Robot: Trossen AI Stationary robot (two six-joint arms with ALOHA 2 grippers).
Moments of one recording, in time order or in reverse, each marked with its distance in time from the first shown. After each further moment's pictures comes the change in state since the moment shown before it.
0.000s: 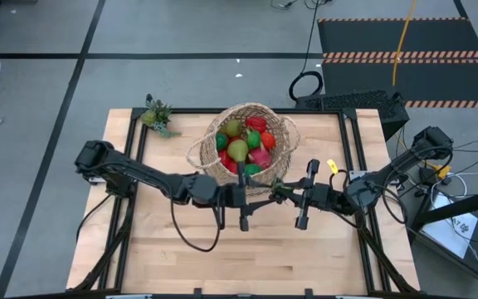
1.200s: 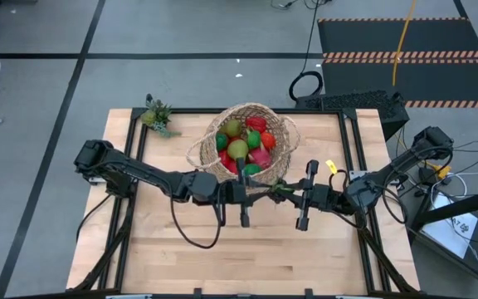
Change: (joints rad) left arm 0.022 -0.006 0.005 -0.006 -0.018 -0.011; right arm 0.000 0.000 0.000 -0.002 -0.032 0.000
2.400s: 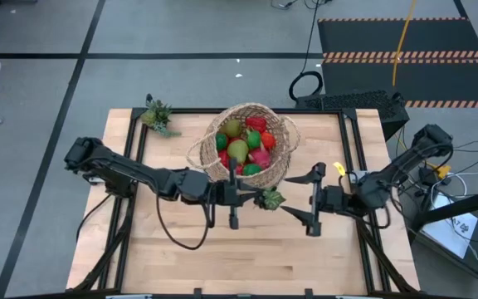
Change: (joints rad) left arm -0.027 -0.097 0.002 -0.162 0.004 0.007; right arm 0.076 -0.036 0.000 0.079 0.001 0.009
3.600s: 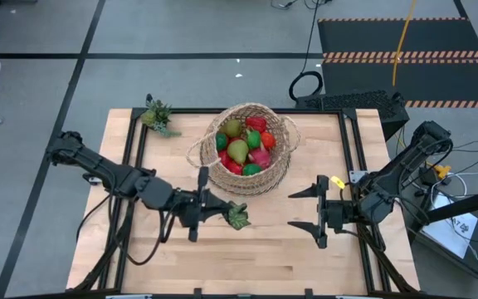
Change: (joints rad) left arm -0.170 -0.240 -0.002 -0.395 -0.012 0.231; right arm 0.103 -0.049 0.000 -0.319 0.001 -0.161
